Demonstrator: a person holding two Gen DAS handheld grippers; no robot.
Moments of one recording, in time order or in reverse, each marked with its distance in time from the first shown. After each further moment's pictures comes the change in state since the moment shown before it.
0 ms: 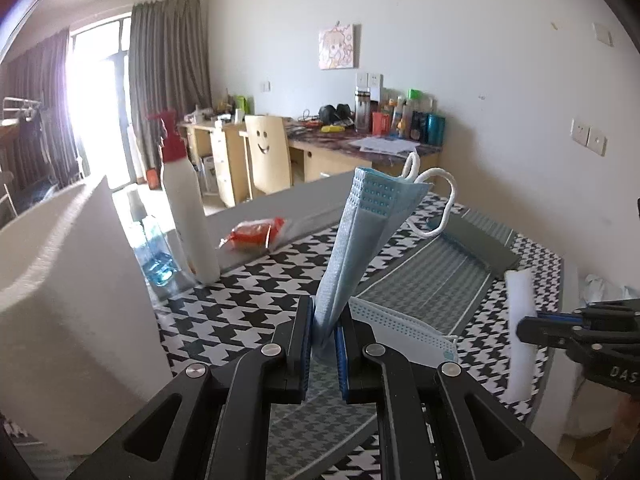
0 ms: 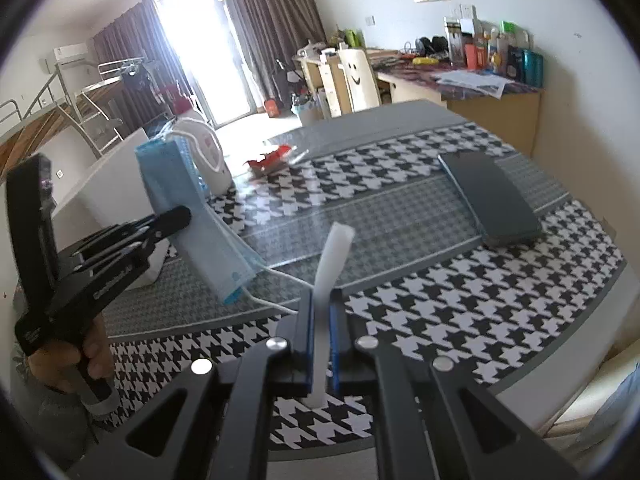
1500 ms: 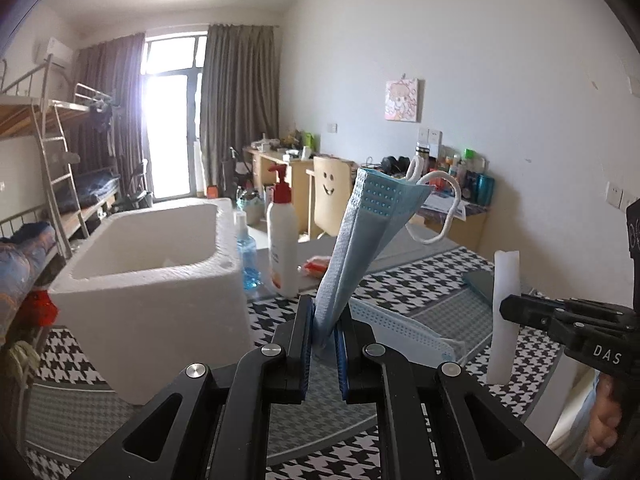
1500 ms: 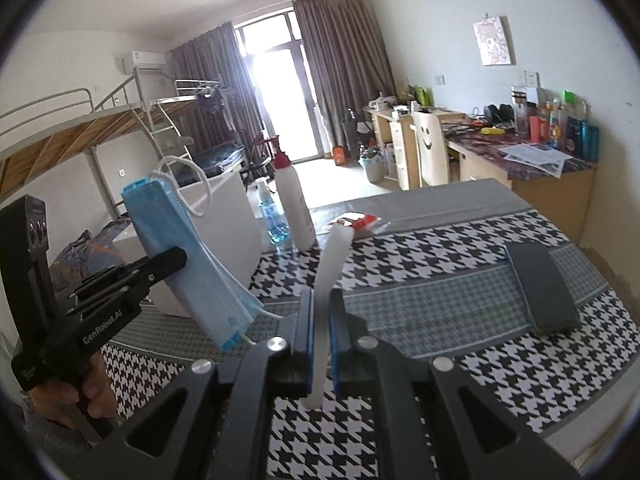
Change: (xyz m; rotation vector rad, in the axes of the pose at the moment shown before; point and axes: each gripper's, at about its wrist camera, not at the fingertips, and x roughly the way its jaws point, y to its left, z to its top) left arm -0.082 0.013 -0.008 -0.155 -0.165 0.186; right arm -0.031 0.044 0.023 -0.163 -0.188 0.205
